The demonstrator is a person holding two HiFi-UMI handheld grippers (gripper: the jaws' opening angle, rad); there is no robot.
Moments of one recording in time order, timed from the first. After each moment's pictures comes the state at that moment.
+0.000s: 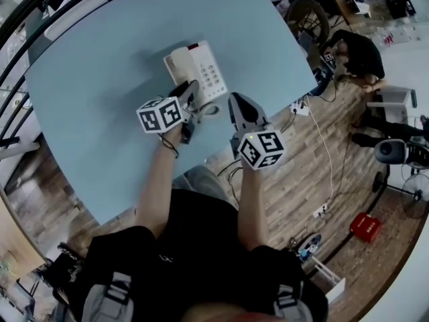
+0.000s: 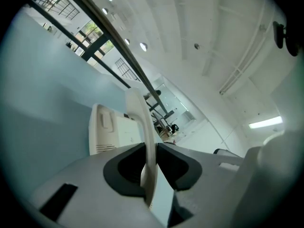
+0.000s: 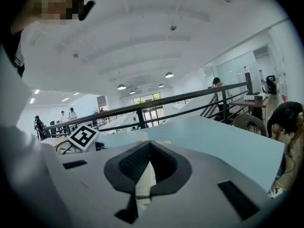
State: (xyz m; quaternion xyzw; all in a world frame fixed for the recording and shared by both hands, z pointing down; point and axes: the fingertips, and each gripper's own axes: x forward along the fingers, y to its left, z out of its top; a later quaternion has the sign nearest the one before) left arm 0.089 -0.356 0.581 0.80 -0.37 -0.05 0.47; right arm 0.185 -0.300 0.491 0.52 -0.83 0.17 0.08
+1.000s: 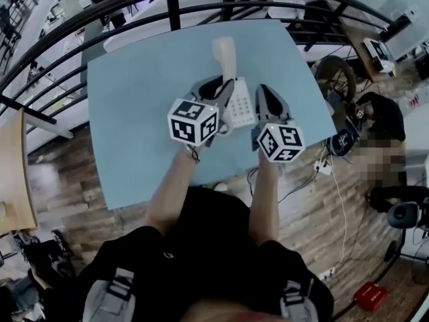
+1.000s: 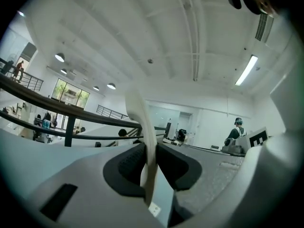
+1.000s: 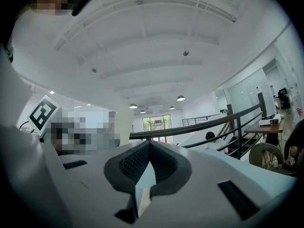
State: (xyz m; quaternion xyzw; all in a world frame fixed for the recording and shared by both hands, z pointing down) left arm 0.062 -0.327 0.357 0.87 -0.46 -0.04 0.15; right arm 0.157 -0.331 0.362 0.49 -0.87 0.06 -0.01
